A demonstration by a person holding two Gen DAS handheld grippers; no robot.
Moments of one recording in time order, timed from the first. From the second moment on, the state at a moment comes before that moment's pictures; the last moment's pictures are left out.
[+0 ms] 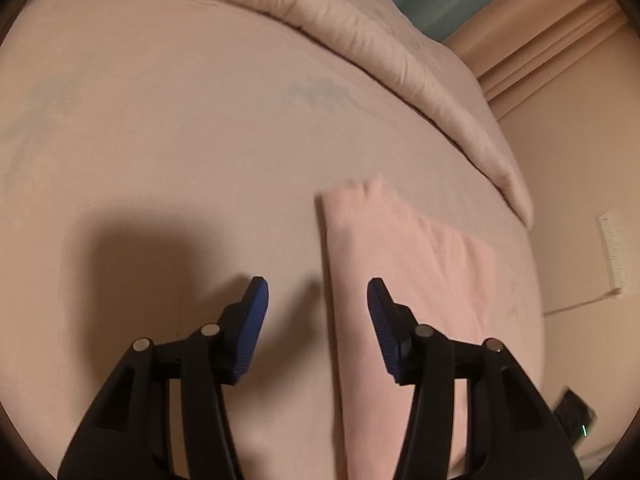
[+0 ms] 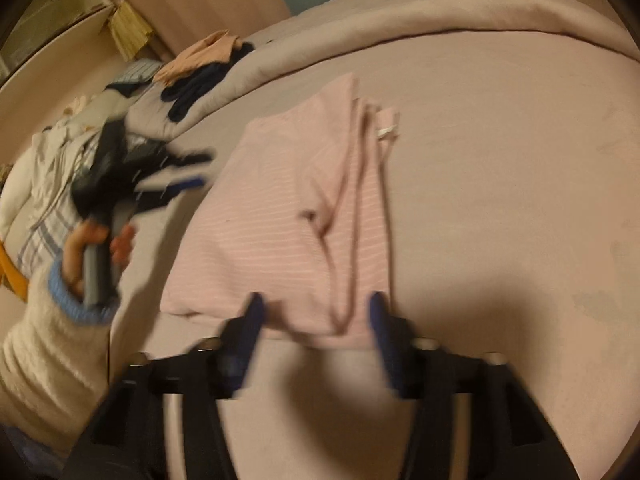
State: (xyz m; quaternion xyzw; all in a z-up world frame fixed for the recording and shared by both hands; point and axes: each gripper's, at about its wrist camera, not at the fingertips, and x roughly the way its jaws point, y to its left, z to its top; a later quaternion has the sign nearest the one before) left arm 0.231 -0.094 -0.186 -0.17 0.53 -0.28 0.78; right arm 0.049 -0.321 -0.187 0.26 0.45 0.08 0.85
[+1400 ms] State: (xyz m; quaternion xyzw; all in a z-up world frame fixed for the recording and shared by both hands) left arm 0.177 -0.142 -0.200 -0.12 0.56 -0.36 0.74; right arm 0.113 -0.332 -0.197 0.32 0.45 0.11 0.83
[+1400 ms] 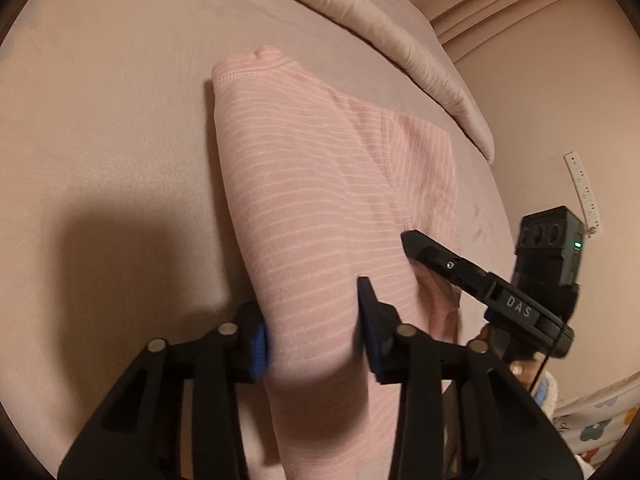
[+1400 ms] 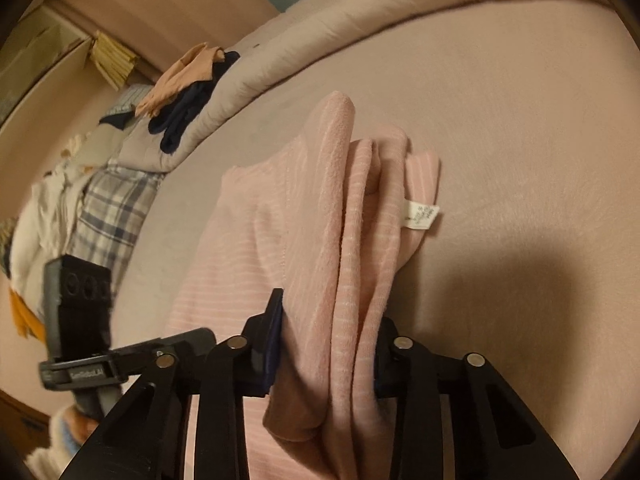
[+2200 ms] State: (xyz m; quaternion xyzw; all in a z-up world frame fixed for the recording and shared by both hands) left arm 0.052 -0.094 -0.106 -0.01 0.43 -0.34 0.84; right arm 0.022 -0.266 -0.093 0.21 0.36 0.15 0.90
